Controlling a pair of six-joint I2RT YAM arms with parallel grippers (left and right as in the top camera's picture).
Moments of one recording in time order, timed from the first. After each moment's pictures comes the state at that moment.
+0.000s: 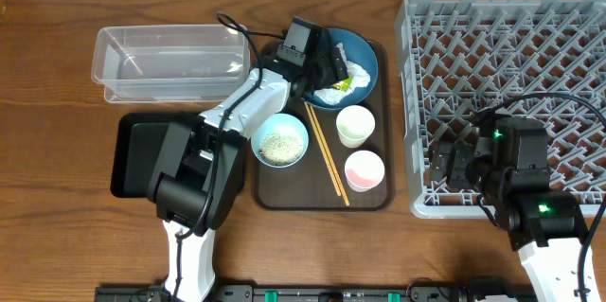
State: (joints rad) left arm -0.43 2.09 1.47 -0.30 0.20 -0.78; right arm 0.08 0.94 0.79 -0.79 -0.09 0.22
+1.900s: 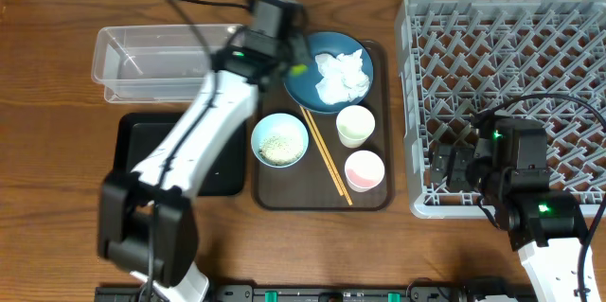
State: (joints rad) left arm -0.35 1.77 1.47 -0.49 -0.03 -0.63; right arm 0.08 0.94 0.79 -0.80 -0.08 0.22
